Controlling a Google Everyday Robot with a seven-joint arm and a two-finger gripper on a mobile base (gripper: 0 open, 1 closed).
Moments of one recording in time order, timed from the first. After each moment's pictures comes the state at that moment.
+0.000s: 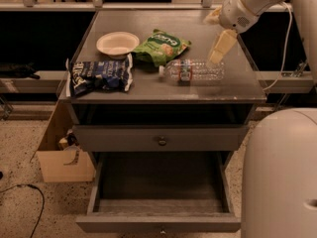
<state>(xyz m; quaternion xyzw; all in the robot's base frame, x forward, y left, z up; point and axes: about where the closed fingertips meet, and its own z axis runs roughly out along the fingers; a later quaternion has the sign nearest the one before) 0.708 -0.151 0.911 -0.67 0.68 0.09 0.28</state>
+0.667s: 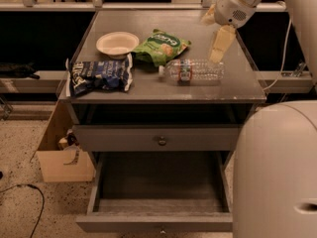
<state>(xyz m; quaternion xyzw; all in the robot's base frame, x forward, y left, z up) 0.687 -0.140 0.917 -0.69 0.69 0.07 0.21</state>
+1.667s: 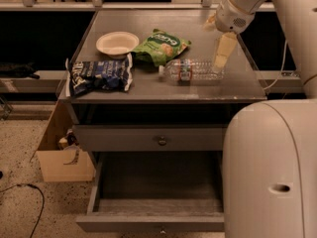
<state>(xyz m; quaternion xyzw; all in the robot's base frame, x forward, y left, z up) 0.703 -0.160 0.891 -0.71 0.68 0.05 0.19</state>
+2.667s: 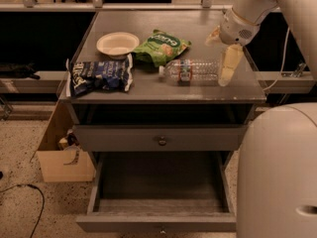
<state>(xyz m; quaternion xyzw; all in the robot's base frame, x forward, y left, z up) 0.665 -0.170 0.871 -0.72 0.67 0.08 0.15</state>
